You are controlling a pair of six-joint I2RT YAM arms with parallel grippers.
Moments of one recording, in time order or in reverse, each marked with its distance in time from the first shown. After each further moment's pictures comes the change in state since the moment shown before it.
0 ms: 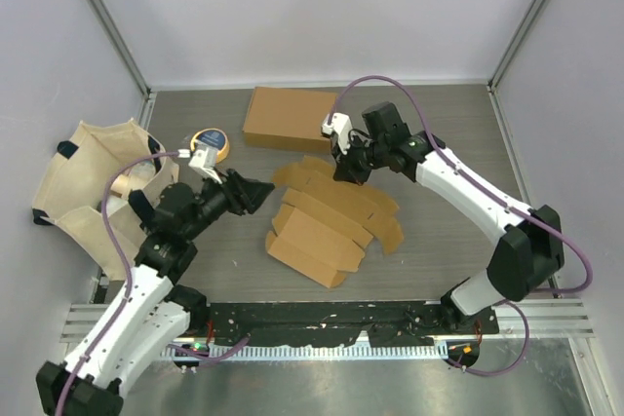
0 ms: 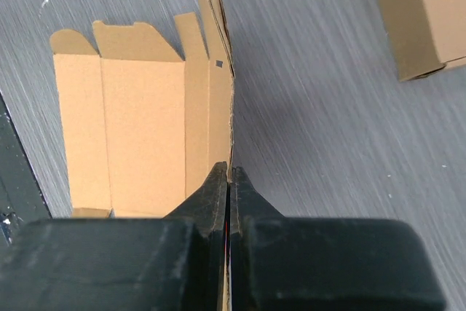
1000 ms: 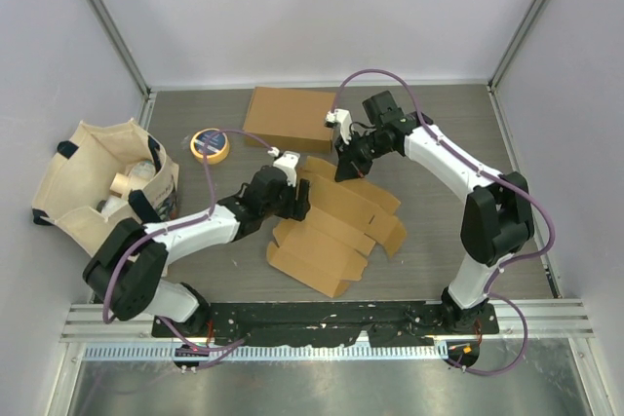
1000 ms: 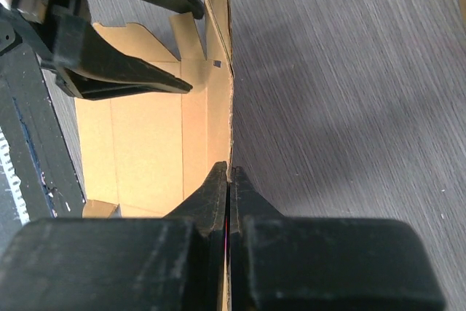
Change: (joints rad) left arm -0.359 0.756 0.136 0.049 -0.414 0.247; right arm -0.114 0.268 0.161 -0.167 -0.233 -0.051
